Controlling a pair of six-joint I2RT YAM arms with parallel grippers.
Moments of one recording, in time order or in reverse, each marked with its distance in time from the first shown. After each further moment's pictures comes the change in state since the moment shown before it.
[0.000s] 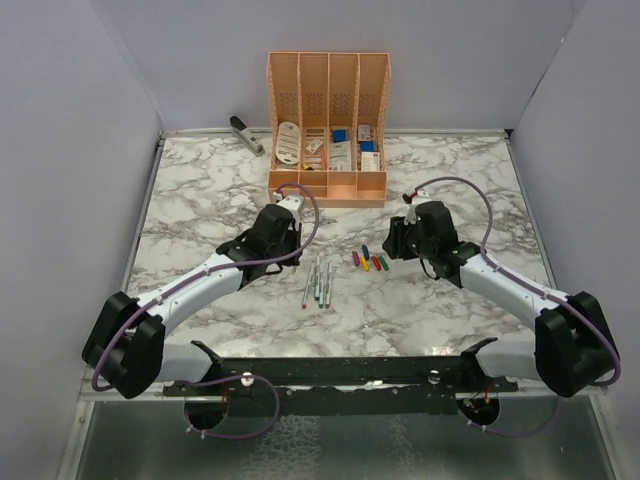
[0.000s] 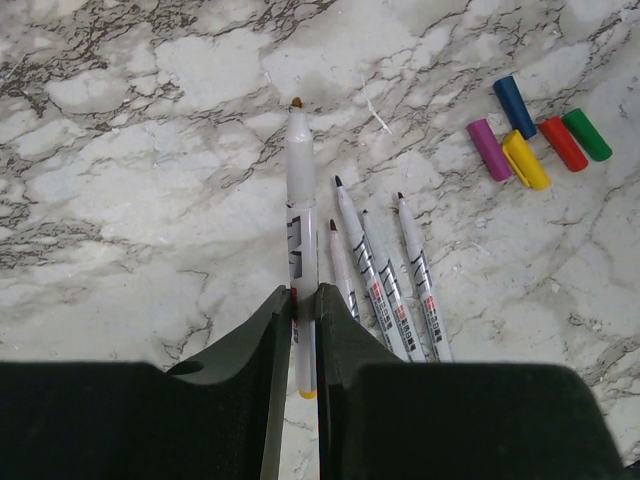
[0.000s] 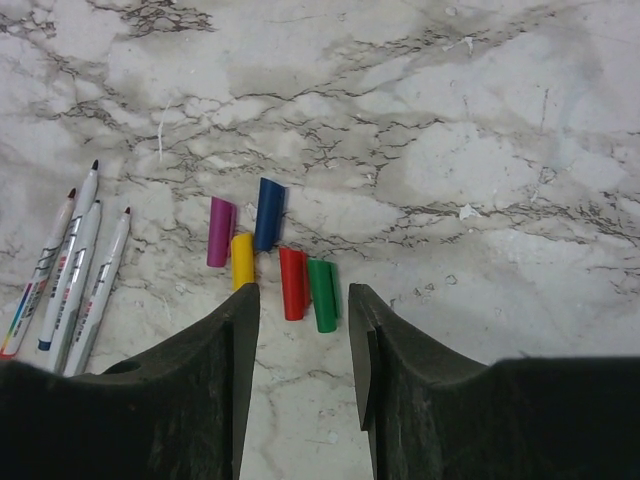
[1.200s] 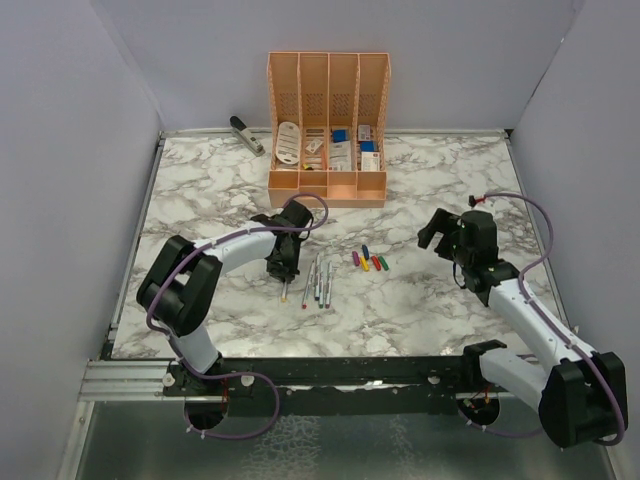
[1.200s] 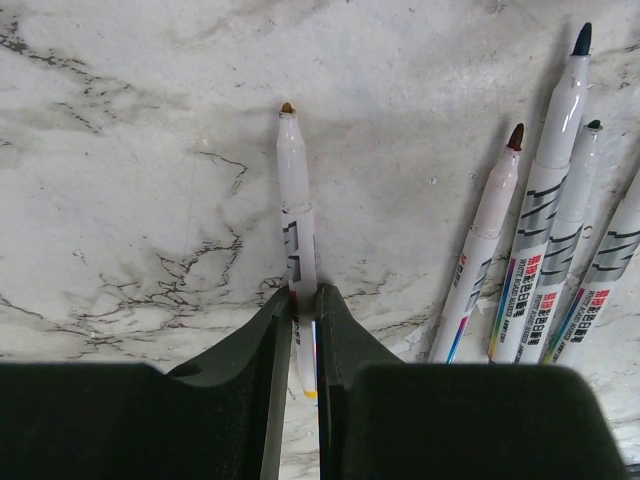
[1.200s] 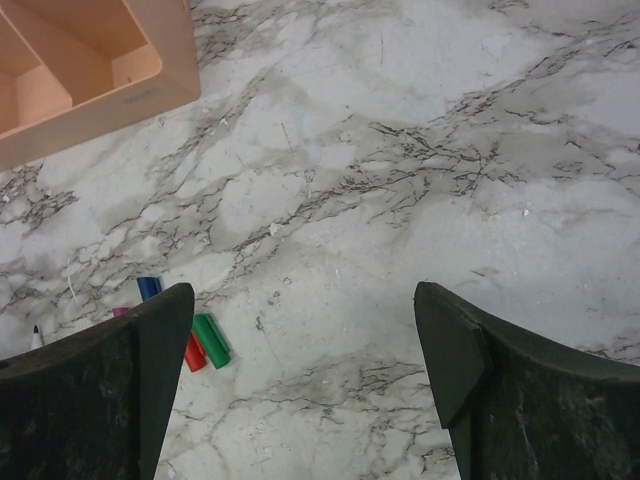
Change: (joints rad) left arm 0.034 0.409 0.235 -0.436 0.012 -0.145; right arm -0.250 -0.269 -0.130 -0.048 0.191 0.231
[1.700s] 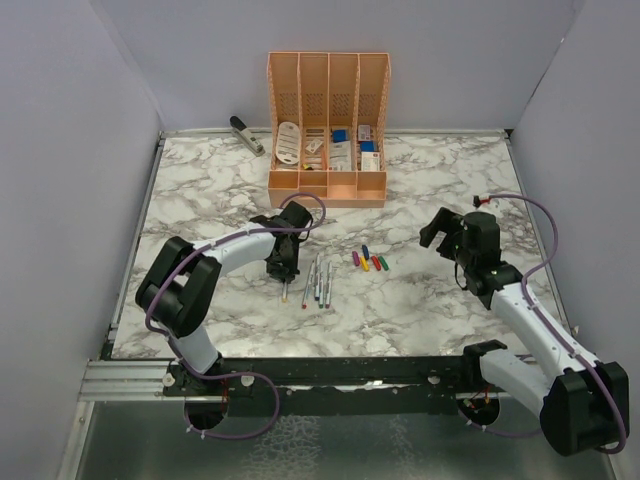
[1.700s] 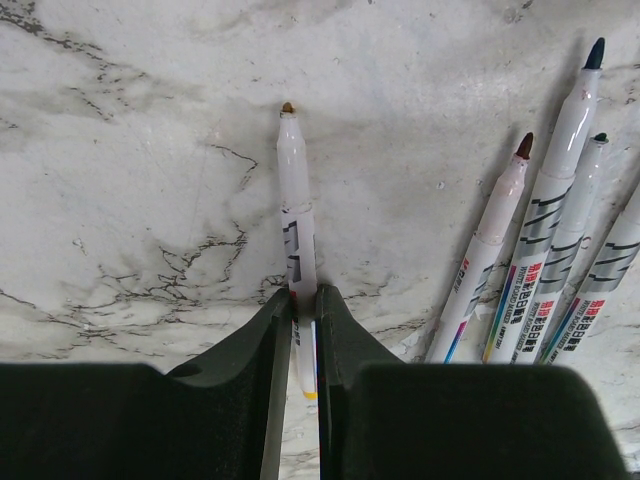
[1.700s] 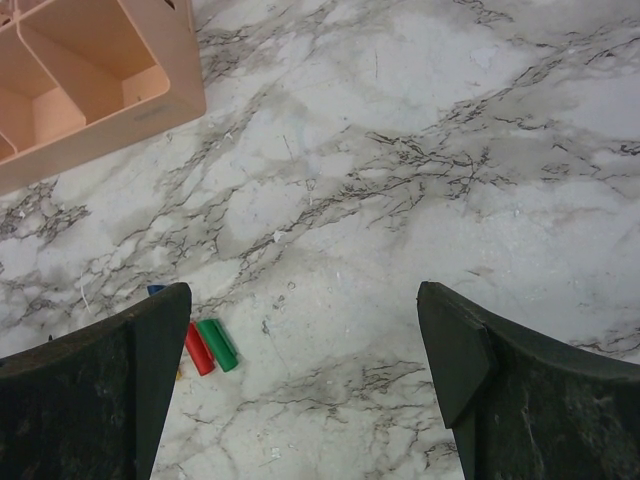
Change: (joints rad) left arm -0.003 0.002 -0.024 0.009 -0.013 -0.058; right arm 0.000 -0.042 0.000 -0.011 0.013 0.014
